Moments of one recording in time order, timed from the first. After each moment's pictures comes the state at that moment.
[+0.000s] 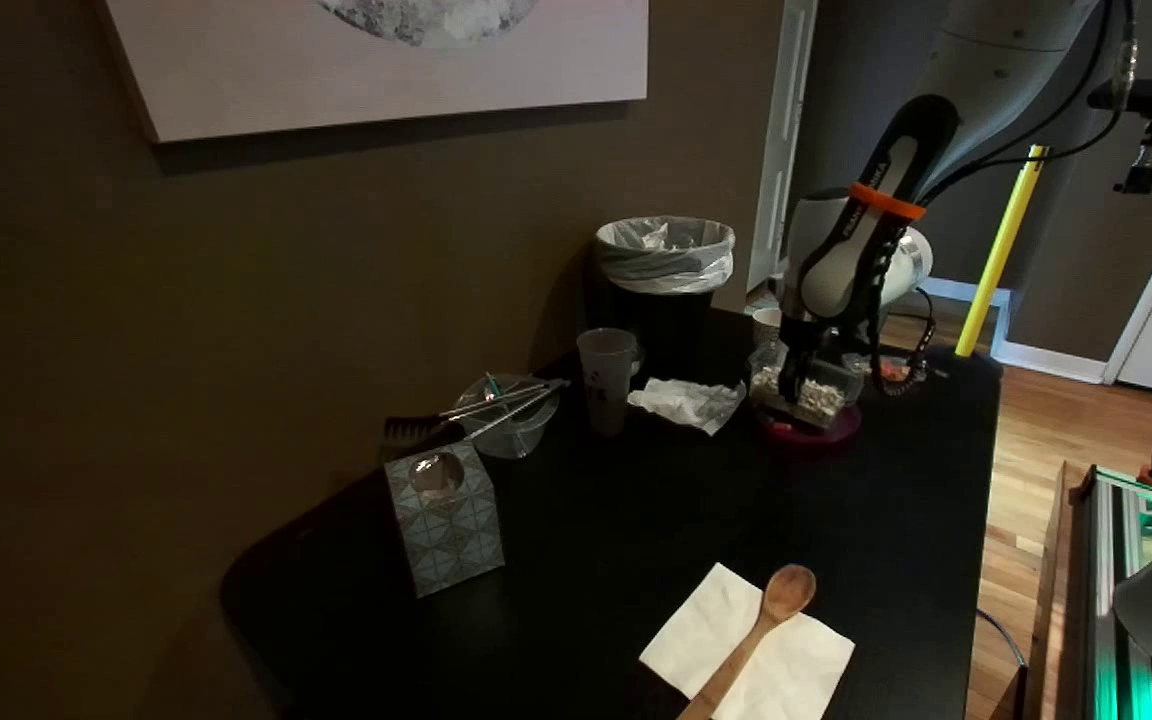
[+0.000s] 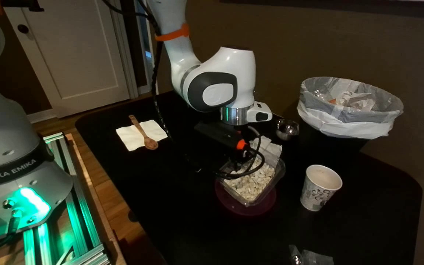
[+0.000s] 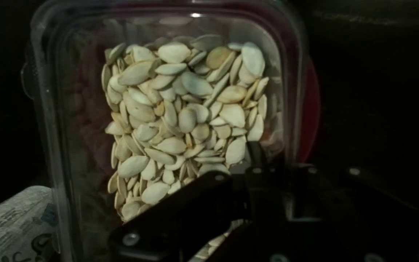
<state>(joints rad) -0.28 0.44 -0.13 -2.41 -0.18 2.93 -0.34</state>
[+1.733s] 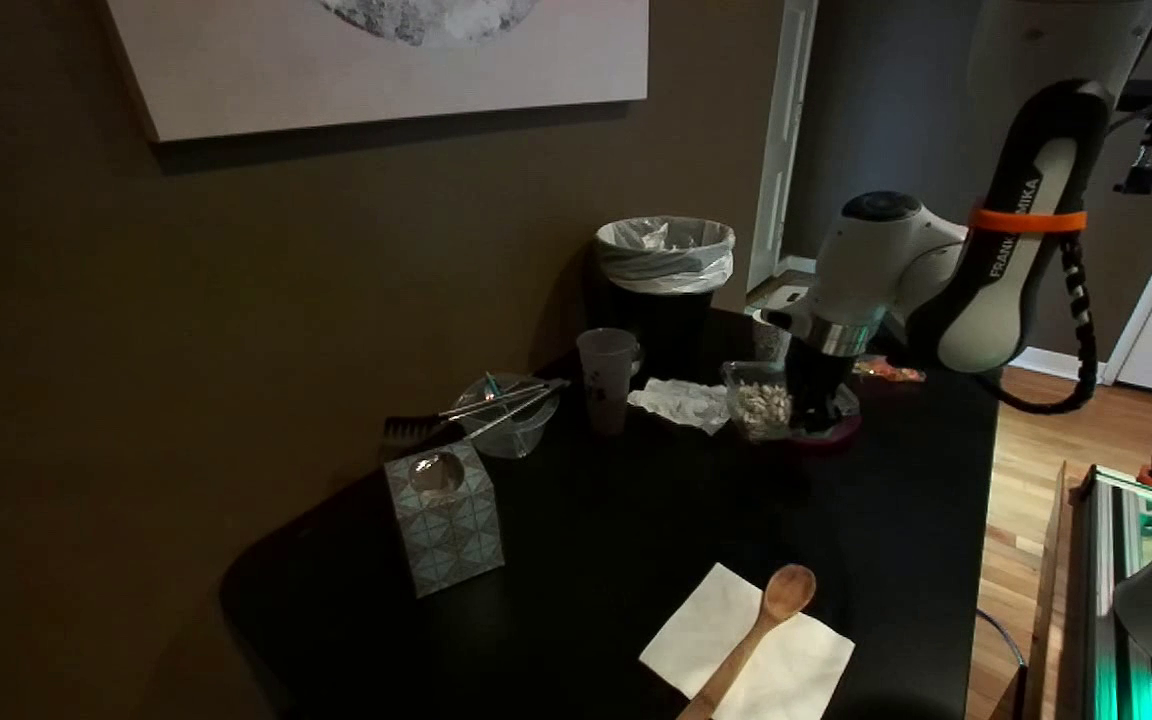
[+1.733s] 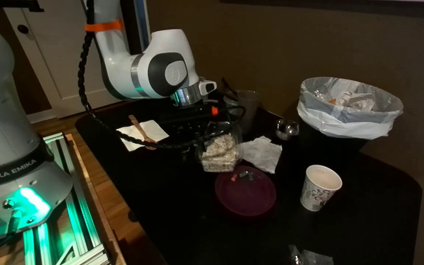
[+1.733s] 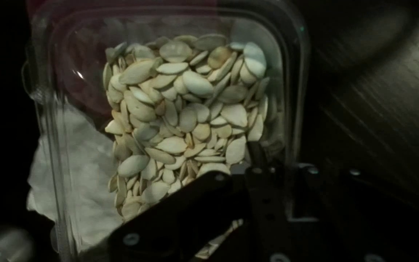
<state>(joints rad) 0.45 0.29 -0.70 -2.74 -0.68 3.20 -0.38</state>
